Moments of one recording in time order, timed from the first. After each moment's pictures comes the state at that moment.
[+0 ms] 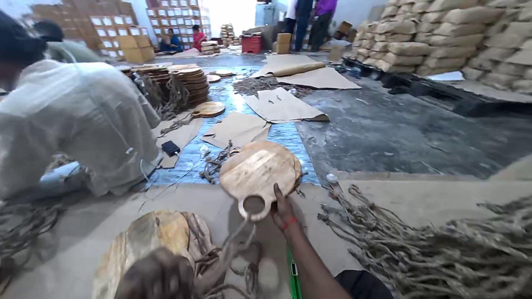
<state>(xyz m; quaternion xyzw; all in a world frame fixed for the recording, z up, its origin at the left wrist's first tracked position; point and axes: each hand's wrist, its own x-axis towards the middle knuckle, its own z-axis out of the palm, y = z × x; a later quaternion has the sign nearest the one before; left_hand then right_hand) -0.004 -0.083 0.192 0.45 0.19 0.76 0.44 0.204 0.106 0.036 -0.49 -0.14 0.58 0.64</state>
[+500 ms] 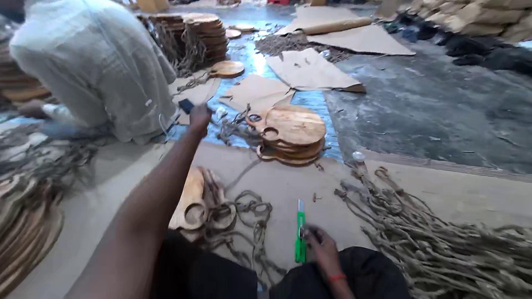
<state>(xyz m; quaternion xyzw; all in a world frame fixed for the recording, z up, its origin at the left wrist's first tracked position) -0.088 0.220 0.134 0.48 0.67 0.46 0.33 0.264 -0.065 -0.071 -0.66 -0.44 0.44 0.41</state>
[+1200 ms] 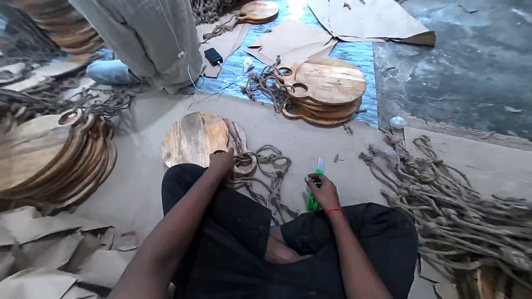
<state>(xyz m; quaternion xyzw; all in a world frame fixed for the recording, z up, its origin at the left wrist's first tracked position) -0.076 0.005 0.000 0.59 0.74 -0.23 0.24 0.254 -0.036 -0.077 -0.69 -0.55 0.40 0.22</state>
